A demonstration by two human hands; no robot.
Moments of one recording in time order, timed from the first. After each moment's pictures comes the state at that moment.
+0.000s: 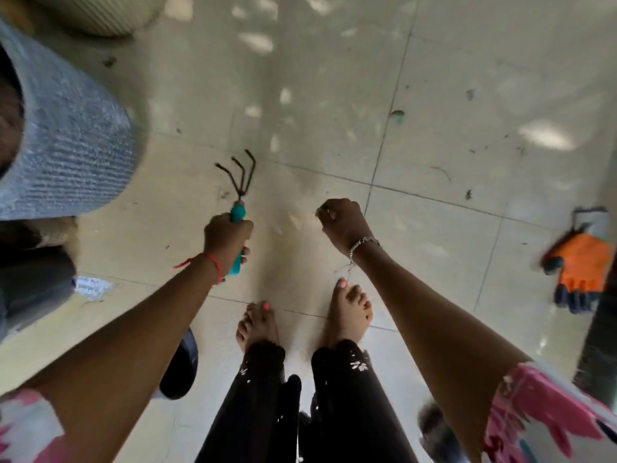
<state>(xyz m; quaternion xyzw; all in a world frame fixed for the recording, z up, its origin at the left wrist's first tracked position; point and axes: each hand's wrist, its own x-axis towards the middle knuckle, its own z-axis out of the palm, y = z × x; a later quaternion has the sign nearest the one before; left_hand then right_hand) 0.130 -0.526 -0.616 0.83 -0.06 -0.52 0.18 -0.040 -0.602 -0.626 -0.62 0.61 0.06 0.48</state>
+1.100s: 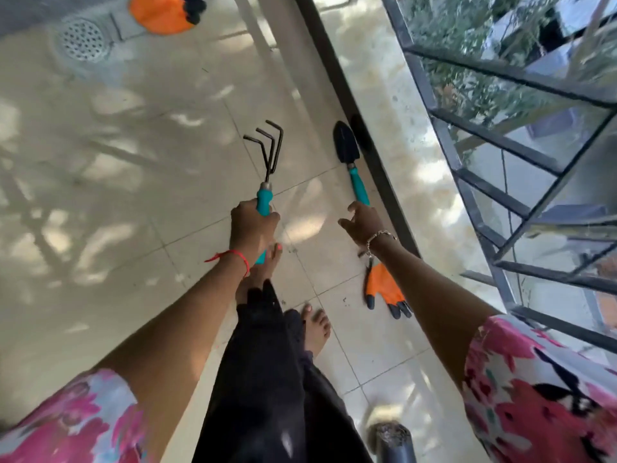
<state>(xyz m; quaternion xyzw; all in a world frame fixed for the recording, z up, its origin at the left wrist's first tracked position) -0.293 -0.959 -0.453 0.70 -0.48 -0.52 0.08 -0.479 -0.904 -0.489 -0.40 0.81 0.05 0.42</state>
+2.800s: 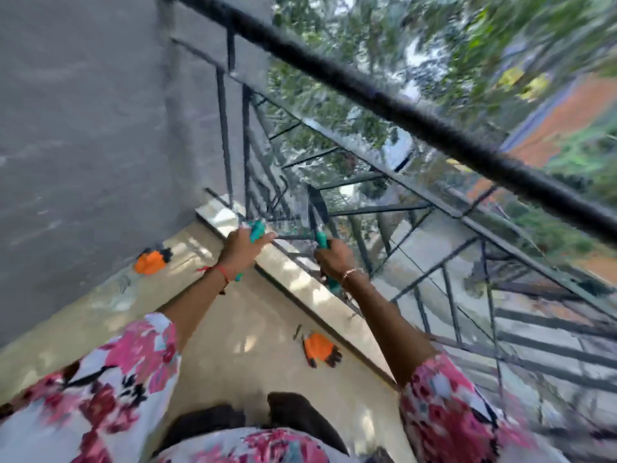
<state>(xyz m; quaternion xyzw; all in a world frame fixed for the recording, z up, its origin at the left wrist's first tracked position) -0.312 -0.911 0.059 0.45 -0.73 -0.50 0.13 -0.428 -0.777 0.102 -0.22 0.88 -0.30 0.30</state>
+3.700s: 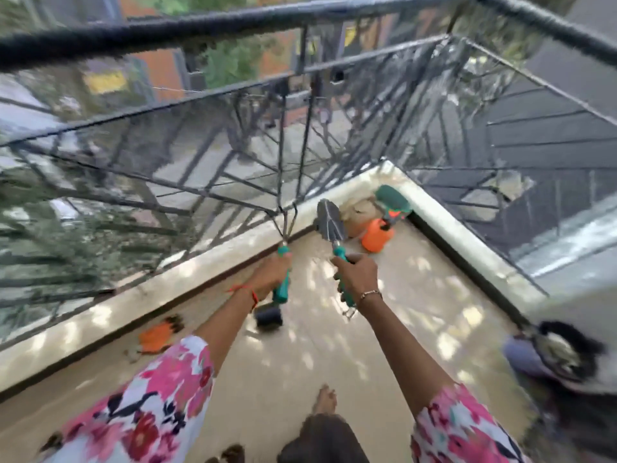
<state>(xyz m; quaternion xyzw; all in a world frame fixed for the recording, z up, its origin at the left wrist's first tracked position) -0.307 -0.339 0.040 0.01 -0.77 -0.53 -0.36 -0.212 -0.220 0.074 0.44 0.69 -0.57 -0.06</state>
